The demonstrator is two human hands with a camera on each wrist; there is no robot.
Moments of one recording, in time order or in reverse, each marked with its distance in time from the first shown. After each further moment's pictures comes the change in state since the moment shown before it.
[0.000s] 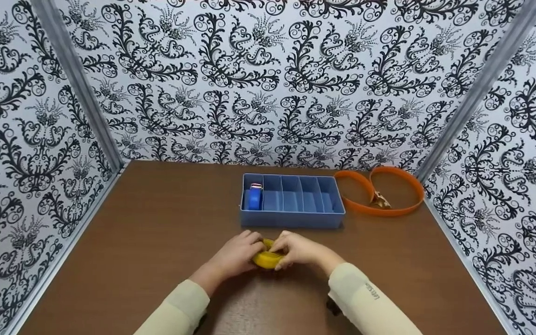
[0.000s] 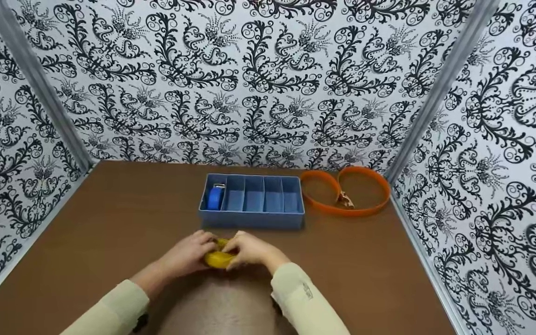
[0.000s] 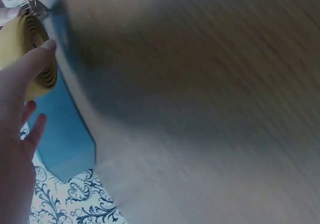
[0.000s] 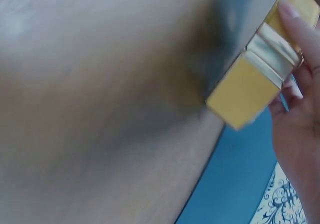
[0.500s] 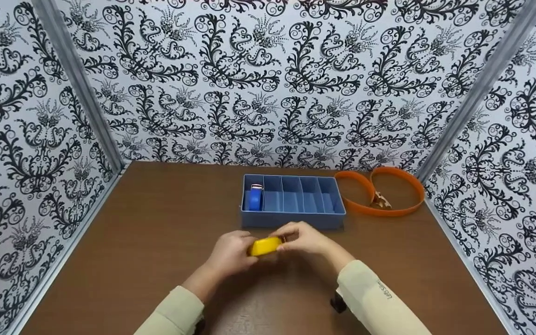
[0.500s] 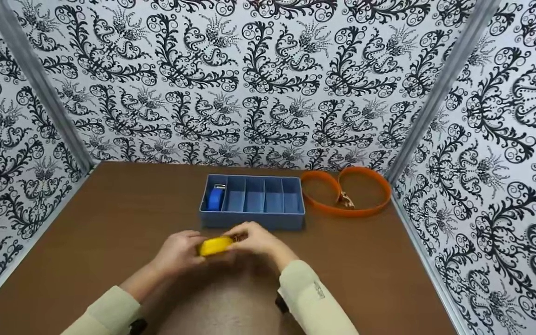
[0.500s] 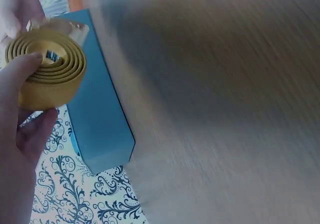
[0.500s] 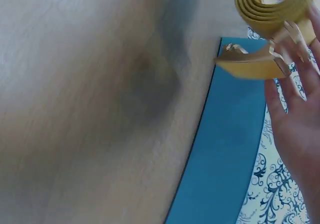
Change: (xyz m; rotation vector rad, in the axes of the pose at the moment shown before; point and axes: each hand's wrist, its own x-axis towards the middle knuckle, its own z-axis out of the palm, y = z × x) left_hand -0.005 0.014 -0.032 -0.052 0.238 -0.201; right_hand -0.005 -0.007 -0.024 0.319 0.193 0.042
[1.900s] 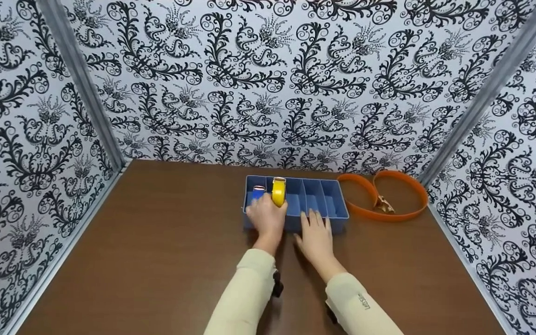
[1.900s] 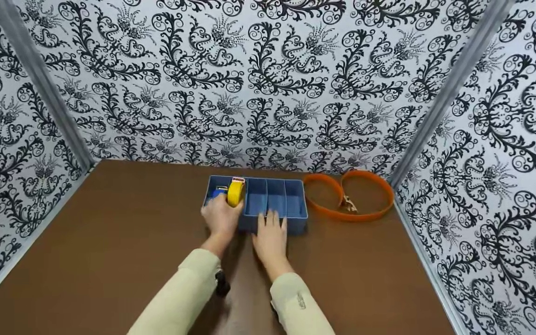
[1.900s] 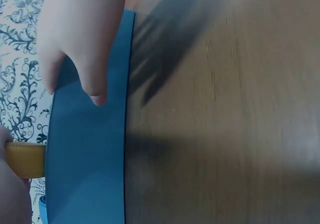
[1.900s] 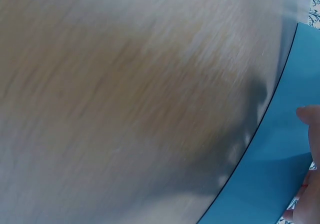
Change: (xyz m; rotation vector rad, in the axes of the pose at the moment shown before) left_hand 0.128 0.014 0.084 0.022 0.501 -0.791; right_hand 0.003 0.054 0.019 -1.057 0.375 0.459
